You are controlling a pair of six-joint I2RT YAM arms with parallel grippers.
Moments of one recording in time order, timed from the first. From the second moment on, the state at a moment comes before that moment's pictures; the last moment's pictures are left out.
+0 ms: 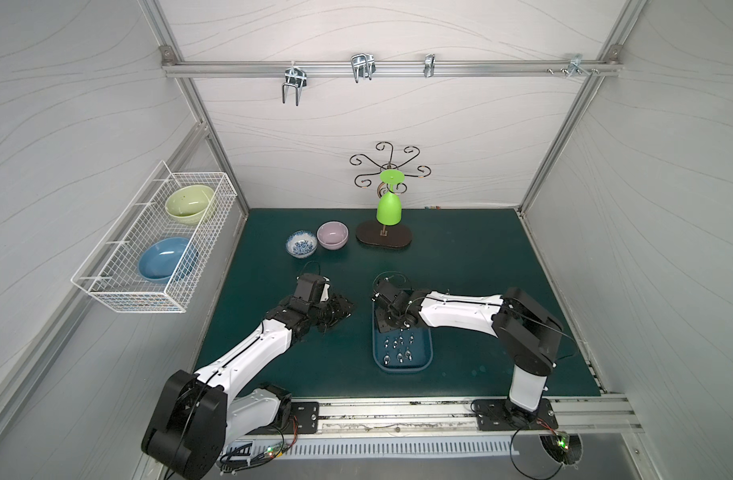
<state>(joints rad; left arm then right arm) -0.37 1.14 0.58 -0.29 0.38 -0.93 1.04 1.84 1.14 -0.43 0.11 0.62</state>
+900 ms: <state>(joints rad) -0.37 1.16 0.58 -0.29 0.40 -0.92 1.04 1.89 1.18 -0.43 0.11 0.62</state>
